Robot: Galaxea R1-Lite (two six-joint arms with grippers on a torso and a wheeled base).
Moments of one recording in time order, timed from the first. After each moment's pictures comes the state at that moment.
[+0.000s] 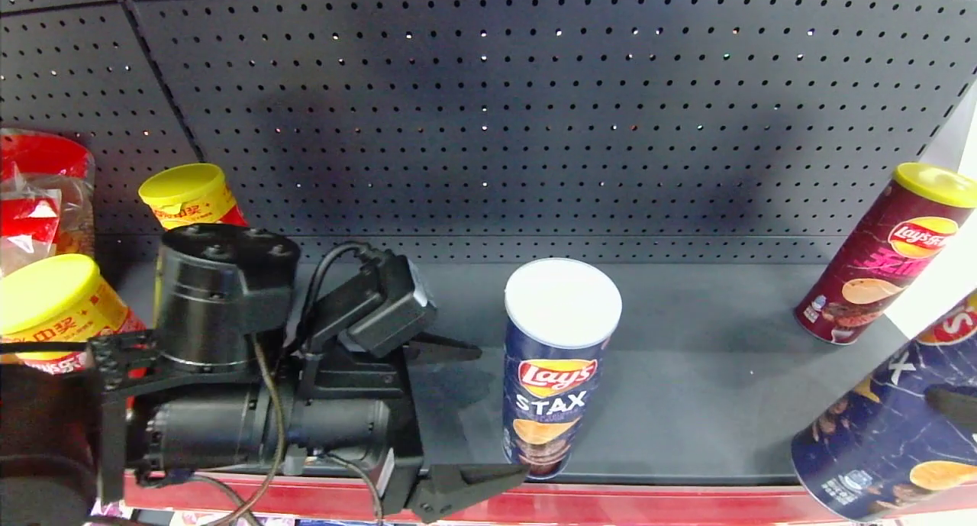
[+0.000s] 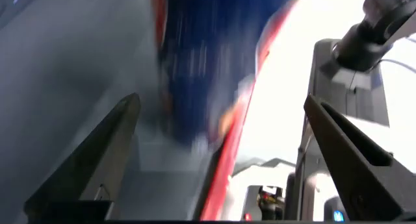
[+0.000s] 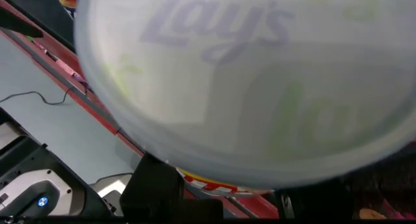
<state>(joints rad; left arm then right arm) -0.71 1.54 -0.68 -0.43 -0.51 0.19 0.28 0.81 -0.72 0.23 0.28 -0.20</state>
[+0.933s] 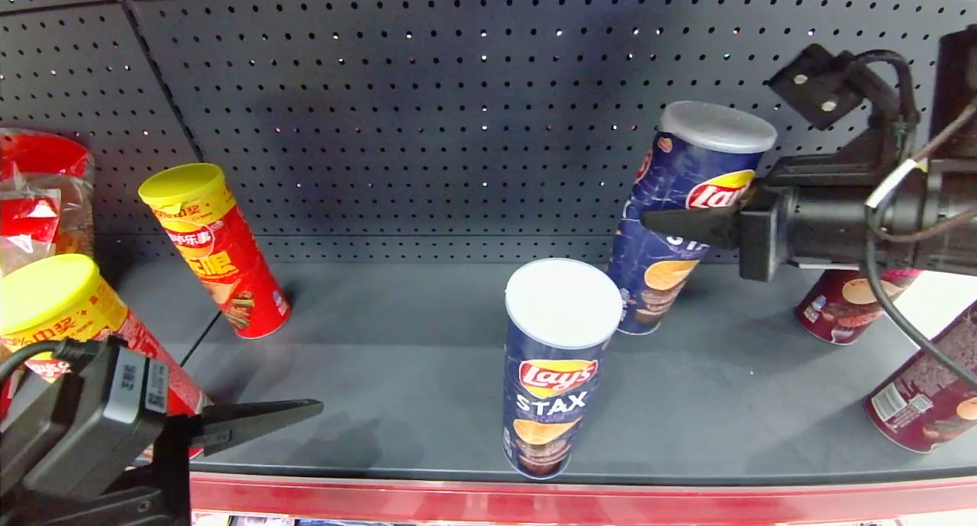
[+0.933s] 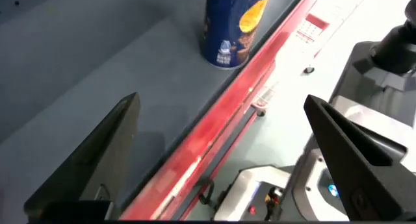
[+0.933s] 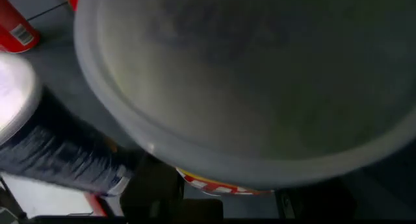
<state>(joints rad) -0.68 1.06 -0.36 -0.36 -0.28 0.08 0.46 1.49 -1.11 -0.08 0.28 -0.20</state>
